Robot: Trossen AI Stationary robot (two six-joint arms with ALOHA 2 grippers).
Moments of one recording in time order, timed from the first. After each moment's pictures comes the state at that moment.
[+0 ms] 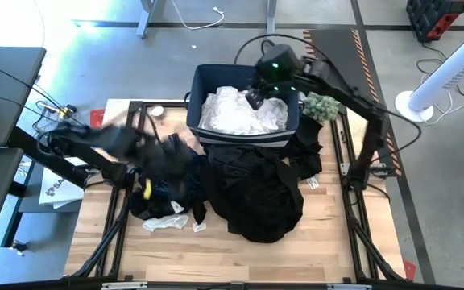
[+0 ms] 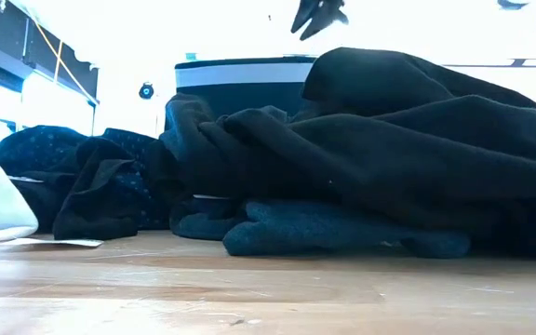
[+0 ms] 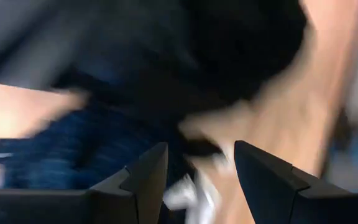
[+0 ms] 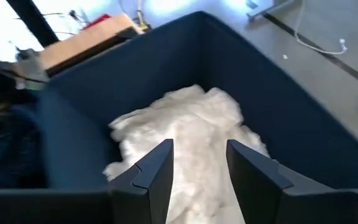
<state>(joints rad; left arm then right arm) -0.27 1.40 1.63 -1.34 -0.15 -0.62 -0.40 1.79 2.17 -1.08 0.15 0.16</state>
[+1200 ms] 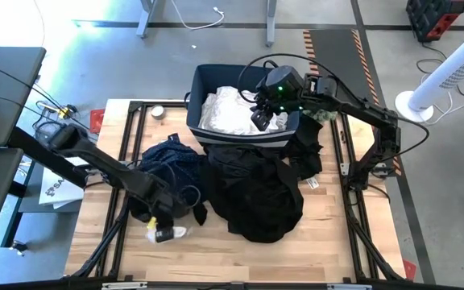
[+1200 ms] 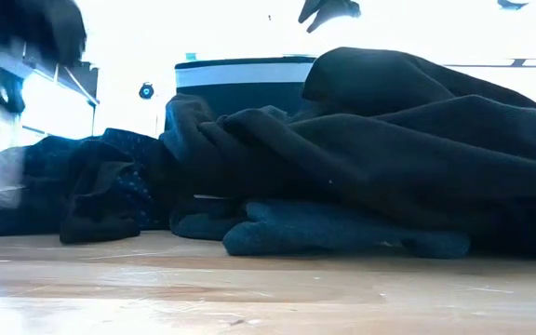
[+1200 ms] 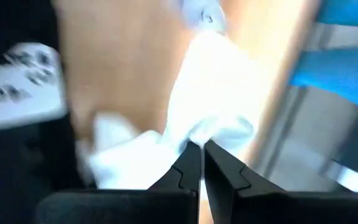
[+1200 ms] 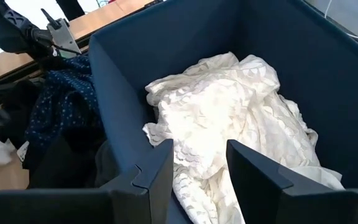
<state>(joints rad) -0.48 1.36 0.83 -0.66 0.40 -0.84 -0.27 1.67 1.98 -1.08 0.16 0.24</state>
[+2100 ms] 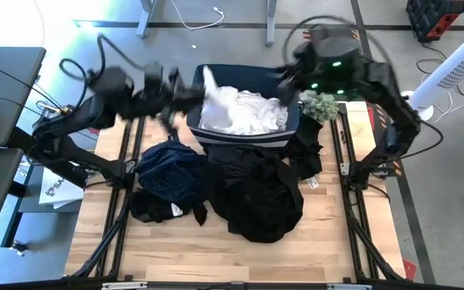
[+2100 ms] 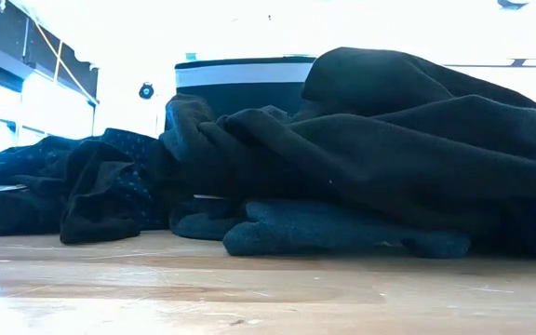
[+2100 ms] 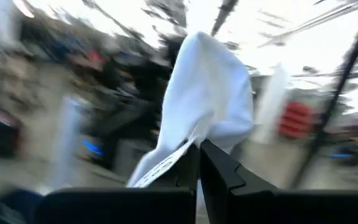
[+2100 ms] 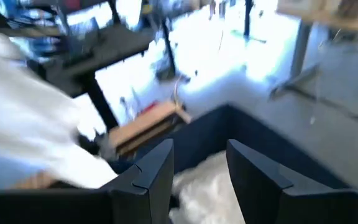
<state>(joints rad) 0.11 1.27 1.68 -0.21 -0.05 -0.26 -0.26 1.60 2.30 -1.06 0.21 0.26</state>
